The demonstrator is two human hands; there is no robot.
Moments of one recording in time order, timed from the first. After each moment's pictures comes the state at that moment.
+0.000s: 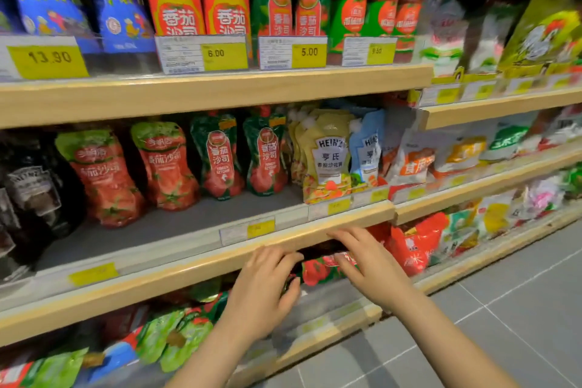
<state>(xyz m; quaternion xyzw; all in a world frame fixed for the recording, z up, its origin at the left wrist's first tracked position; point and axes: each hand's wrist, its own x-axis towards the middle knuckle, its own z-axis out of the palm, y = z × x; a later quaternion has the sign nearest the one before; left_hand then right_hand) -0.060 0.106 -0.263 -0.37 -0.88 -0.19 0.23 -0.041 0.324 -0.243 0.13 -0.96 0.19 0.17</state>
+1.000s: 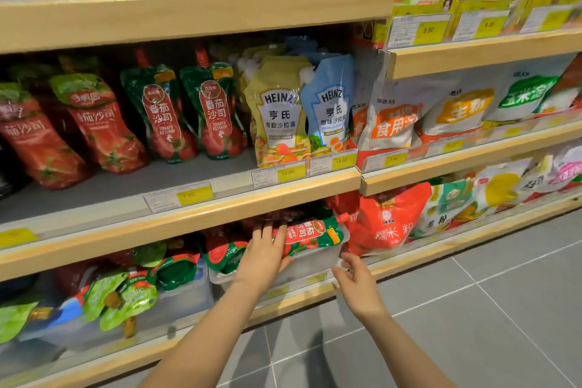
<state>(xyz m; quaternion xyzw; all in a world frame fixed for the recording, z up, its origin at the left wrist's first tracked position) -0.113 0.227 -0.363 -0.19 -0.98 -0.01 0.04 -0.043 0.408 -0.388 -0.16 -0.82 0.55 0.01</state>
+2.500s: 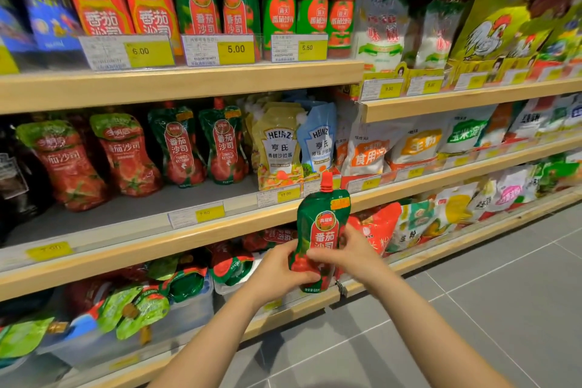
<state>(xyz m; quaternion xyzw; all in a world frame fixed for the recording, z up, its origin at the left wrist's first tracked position) -0.047 0.228 -0.272 -0.25 -0.81 -0.52 -0.12 -0.005 0.391 -0.226 -0.03 -0.77 0.64 0.01</state>
